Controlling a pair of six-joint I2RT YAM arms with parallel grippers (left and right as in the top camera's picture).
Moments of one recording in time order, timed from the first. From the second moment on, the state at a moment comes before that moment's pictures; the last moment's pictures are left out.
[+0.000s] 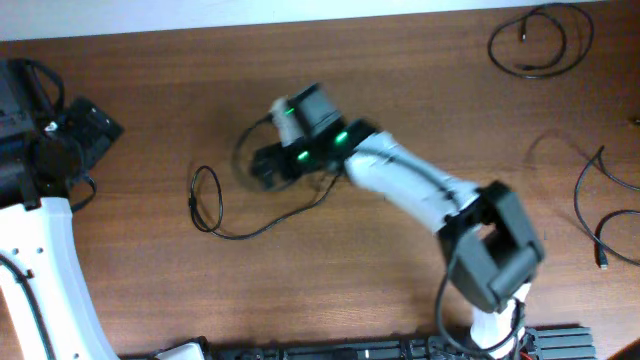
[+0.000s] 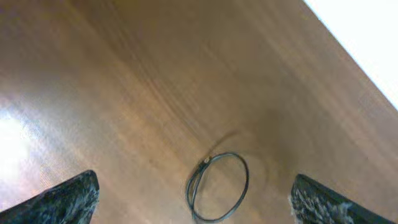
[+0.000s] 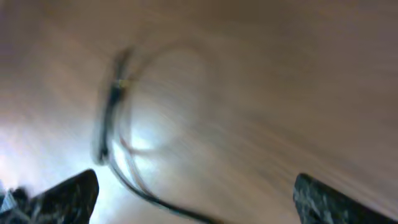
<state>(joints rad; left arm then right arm) 0.27 1.44 1.77 -1.33 -0.16 -0.55 0.71 2.00 1.49 -0.39 -0.37 0.34</state>
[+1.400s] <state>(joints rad) 0.27 1.44 1.77 -1.41 -0.15 -0.55 0.56 1.90 1.16 -0.70 0.21 1.38</state>
